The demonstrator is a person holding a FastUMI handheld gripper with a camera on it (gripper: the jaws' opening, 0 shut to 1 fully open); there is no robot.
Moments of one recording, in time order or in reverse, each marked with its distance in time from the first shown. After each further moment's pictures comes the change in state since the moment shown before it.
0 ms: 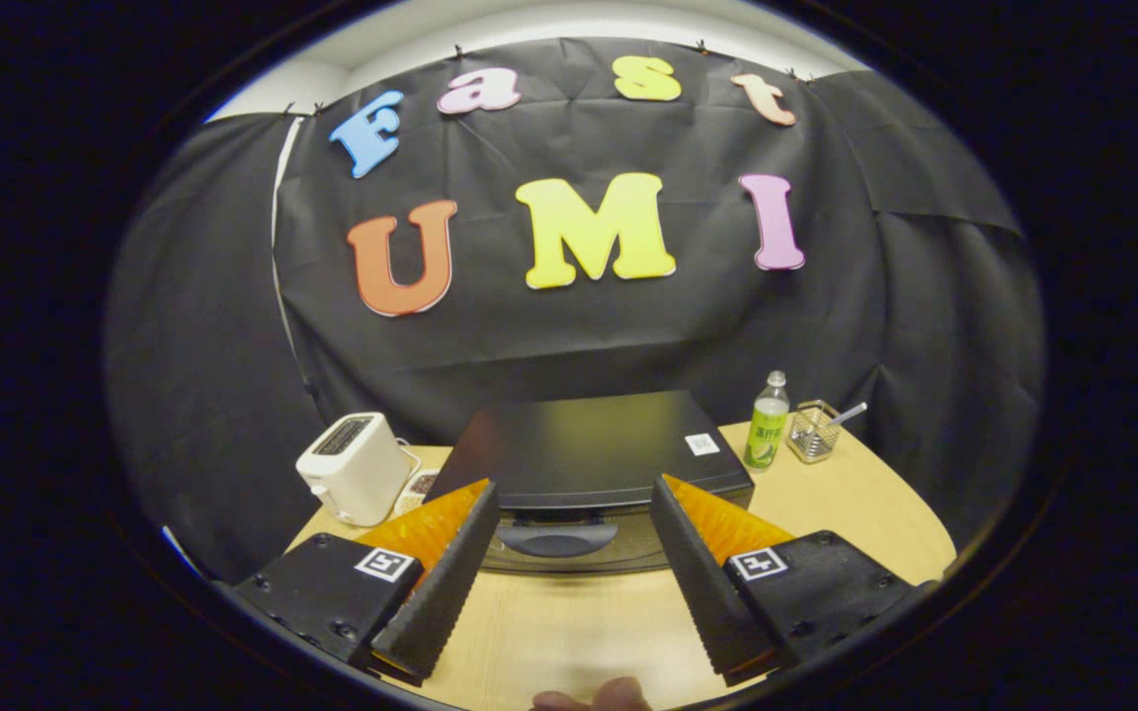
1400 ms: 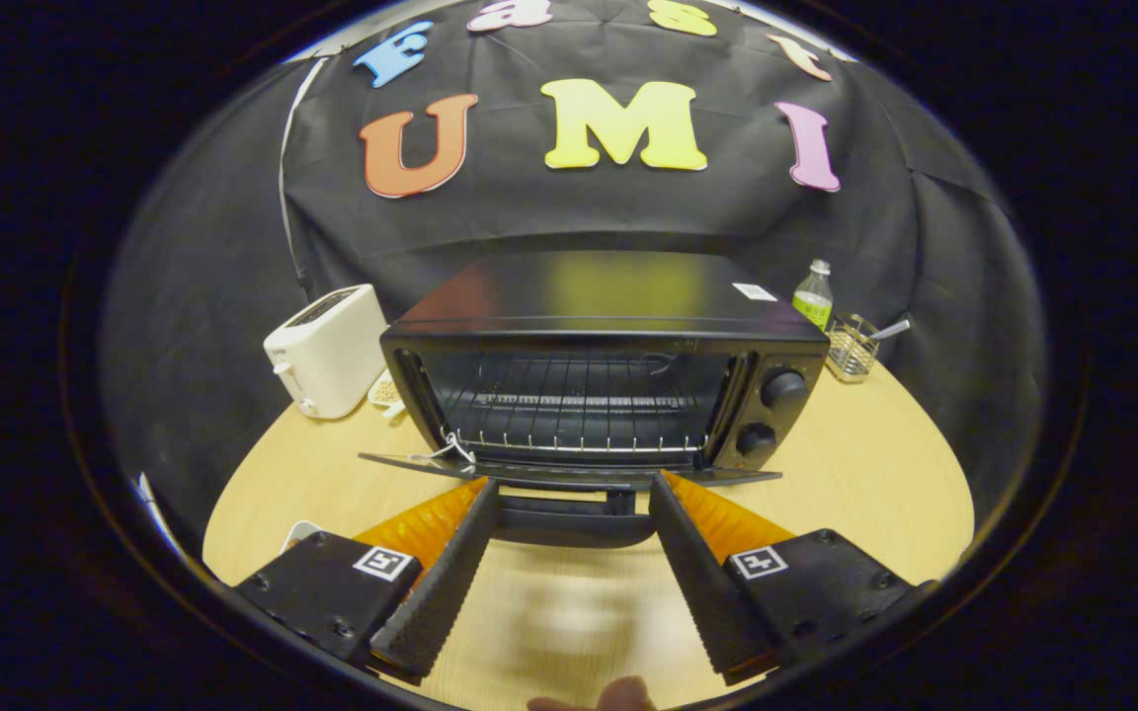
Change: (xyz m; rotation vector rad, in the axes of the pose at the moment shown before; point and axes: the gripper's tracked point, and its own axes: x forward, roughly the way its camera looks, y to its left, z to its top) arm 0.020 0.001 -0.140 -0.078 0.225 0.021
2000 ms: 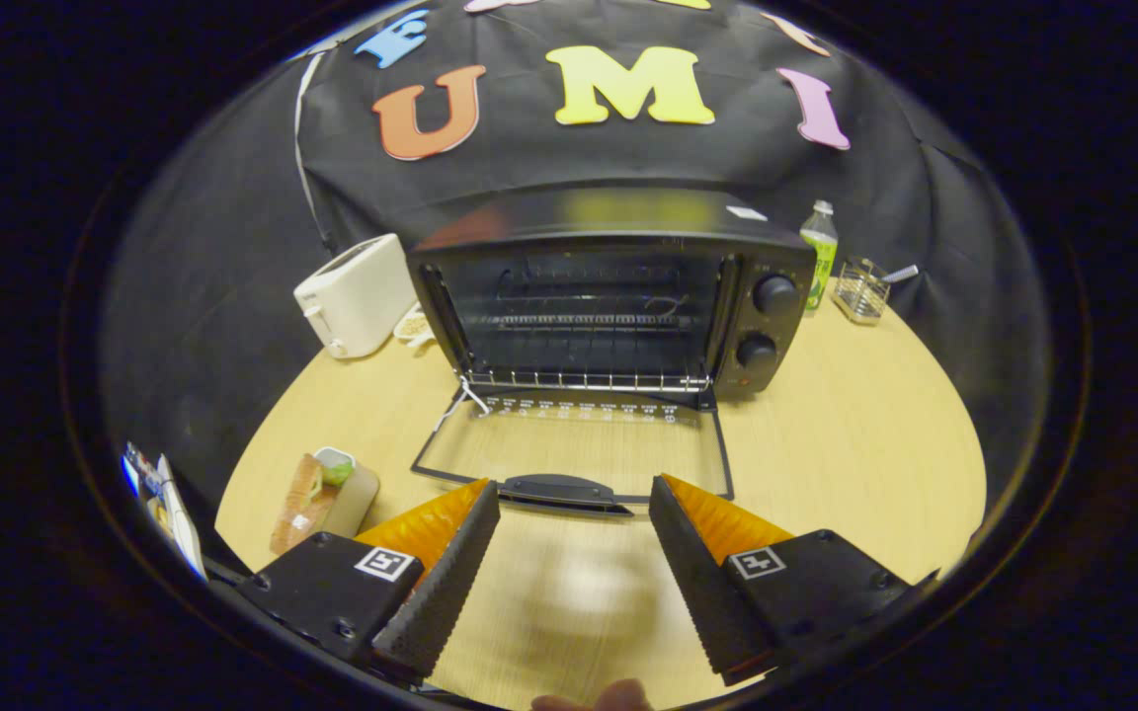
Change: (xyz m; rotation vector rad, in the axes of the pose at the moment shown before) arm -0.057 -0.007 -0.038 -0.012 0.119 0.109
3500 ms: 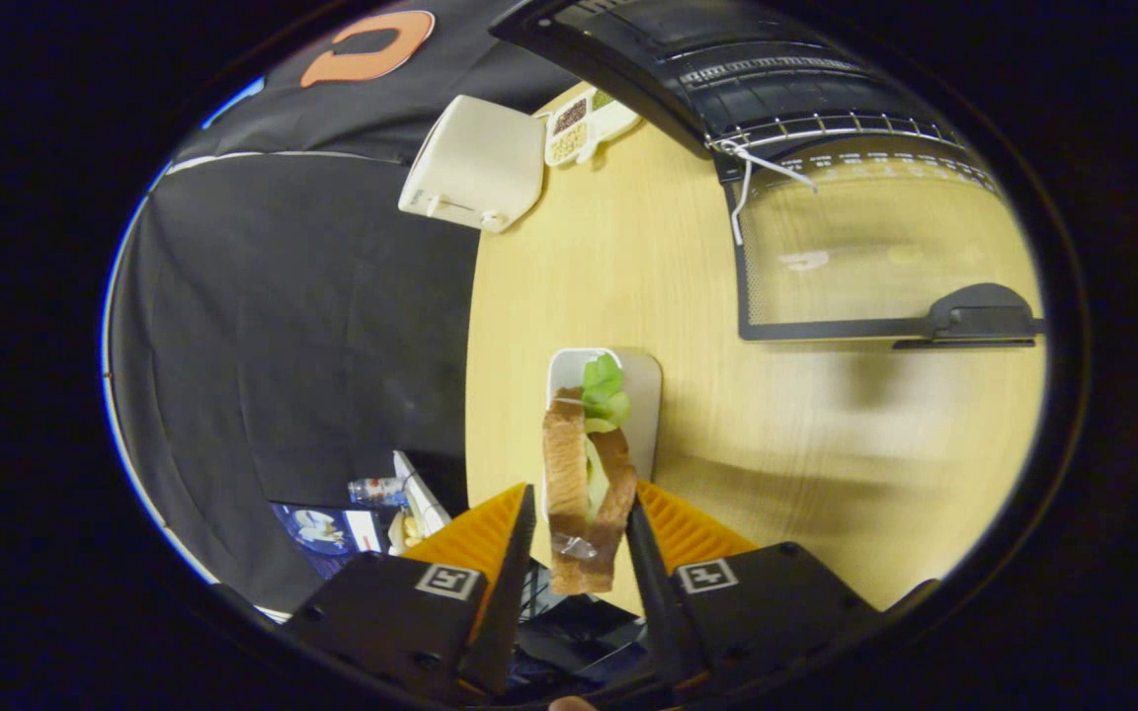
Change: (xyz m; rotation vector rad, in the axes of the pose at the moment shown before) arm 0.038 0.209 -0.061 0.434 0.694 0.616
